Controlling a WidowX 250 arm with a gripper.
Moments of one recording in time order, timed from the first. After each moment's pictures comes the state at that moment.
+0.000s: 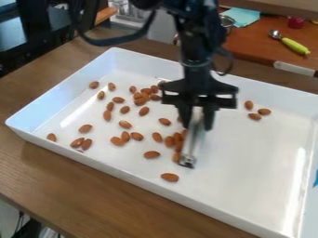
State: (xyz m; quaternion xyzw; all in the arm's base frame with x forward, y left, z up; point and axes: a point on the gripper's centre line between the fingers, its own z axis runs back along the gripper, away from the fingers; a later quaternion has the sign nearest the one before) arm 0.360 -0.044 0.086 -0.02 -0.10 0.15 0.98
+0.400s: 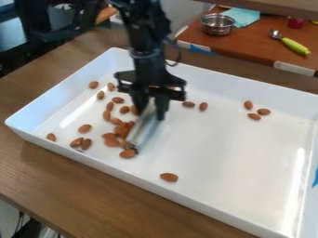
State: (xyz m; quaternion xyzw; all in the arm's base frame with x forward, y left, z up) arm 0.344 0.028 0.084 0.01 -0.10 0.12 0.99
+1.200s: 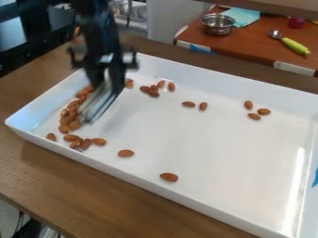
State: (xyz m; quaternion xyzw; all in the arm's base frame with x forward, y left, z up) arm 0.338 0.077 0.120 -0.05 -0.10 0.16 0.98
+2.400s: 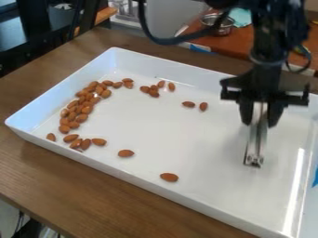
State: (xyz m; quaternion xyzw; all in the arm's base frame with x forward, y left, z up) arm 0.384 -0.139 0.105 -0.05 -0.16 0.12 0.98
